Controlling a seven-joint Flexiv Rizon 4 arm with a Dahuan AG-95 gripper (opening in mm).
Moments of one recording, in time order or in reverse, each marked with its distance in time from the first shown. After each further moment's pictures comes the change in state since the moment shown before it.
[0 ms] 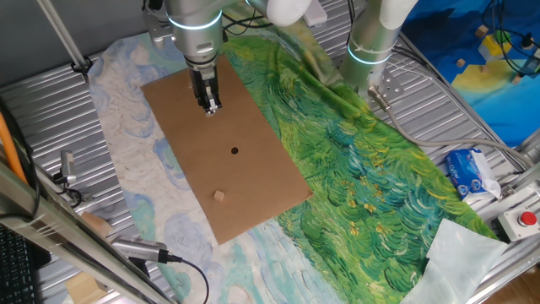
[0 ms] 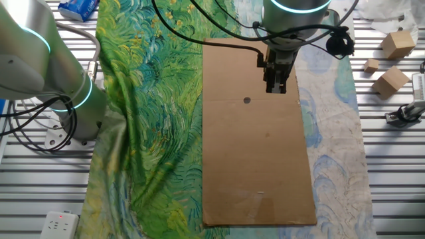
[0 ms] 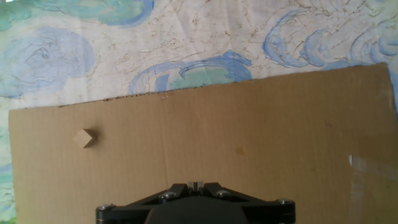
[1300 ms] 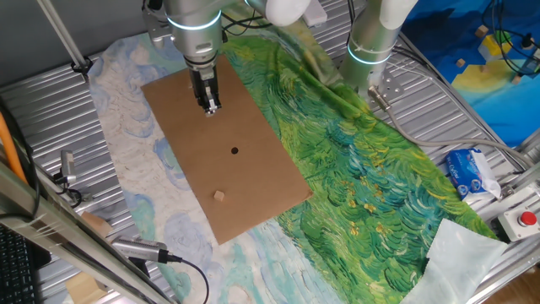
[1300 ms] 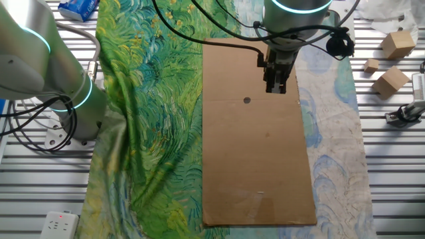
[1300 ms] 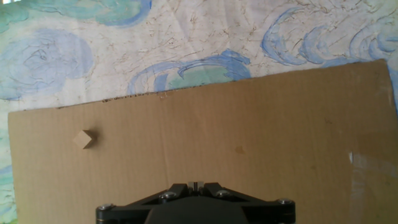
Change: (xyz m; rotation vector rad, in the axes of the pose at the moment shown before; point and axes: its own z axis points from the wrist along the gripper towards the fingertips) arm -0.001 0.000 0.000 -0.003 0.002 0.007
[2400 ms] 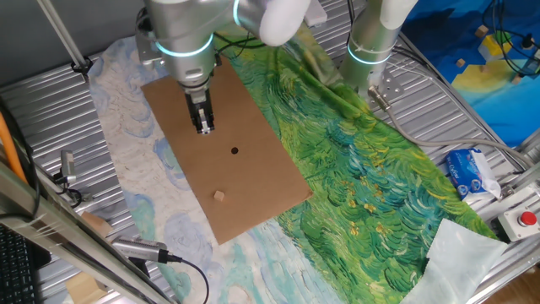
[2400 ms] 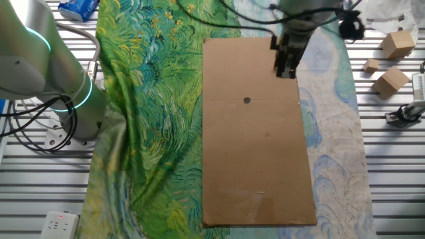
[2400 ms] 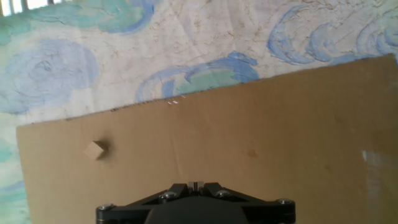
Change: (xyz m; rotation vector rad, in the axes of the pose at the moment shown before) arm -0.028 0.048 0.009 0.000 0.035 0.089
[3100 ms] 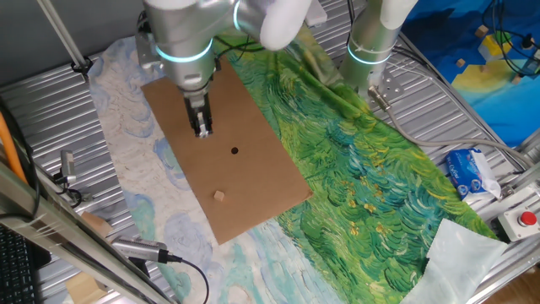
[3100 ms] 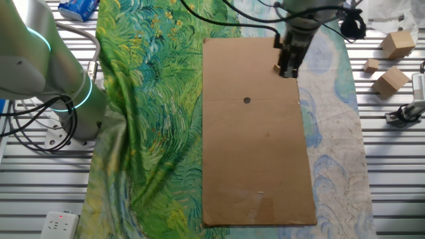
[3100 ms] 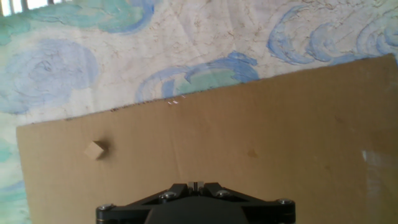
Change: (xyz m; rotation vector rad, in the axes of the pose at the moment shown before) arm -0.021 0.007 0.019 0.027 -0.049 0.028
